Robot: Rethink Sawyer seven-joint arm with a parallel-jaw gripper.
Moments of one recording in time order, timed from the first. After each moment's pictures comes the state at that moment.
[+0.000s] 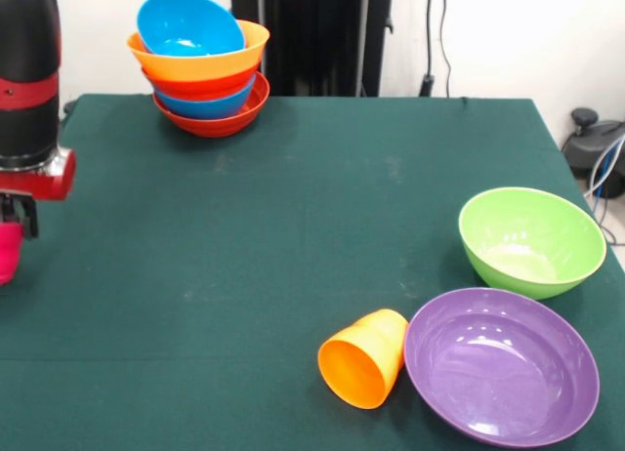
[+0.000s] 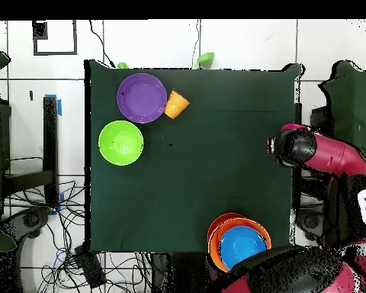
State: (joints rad) arm -0.71 -0.38 0.14 1.22 -0.45 0.66 1.41
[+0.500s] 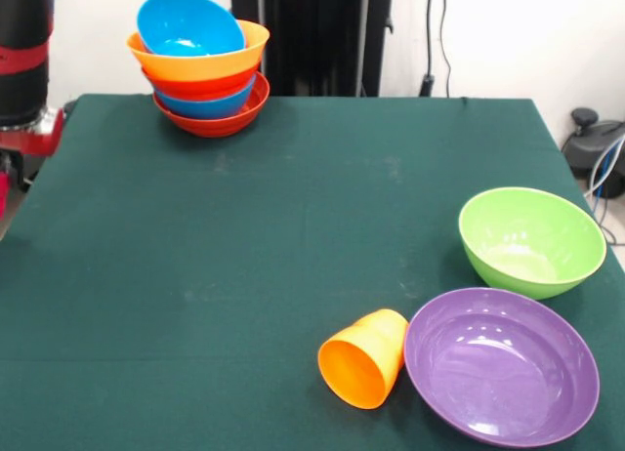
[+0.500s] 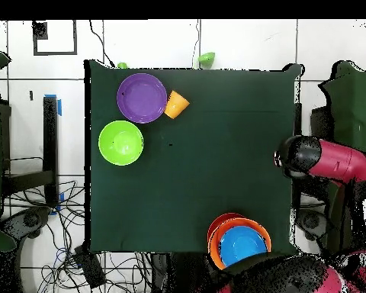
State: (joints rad) arm -0.66 -0.44 0.02 1.26 -0.48 0.74 1.41
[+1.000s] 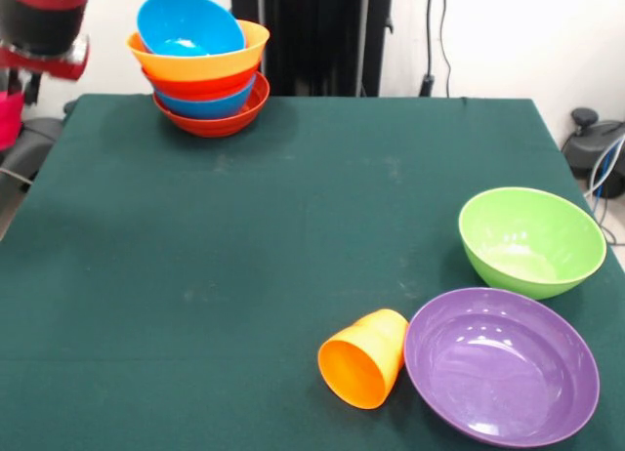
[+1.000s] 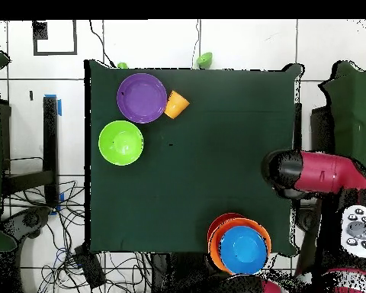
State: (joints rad) arm -0.50 -0.55 -0.15 1.38 -0.57 0.84 1.41
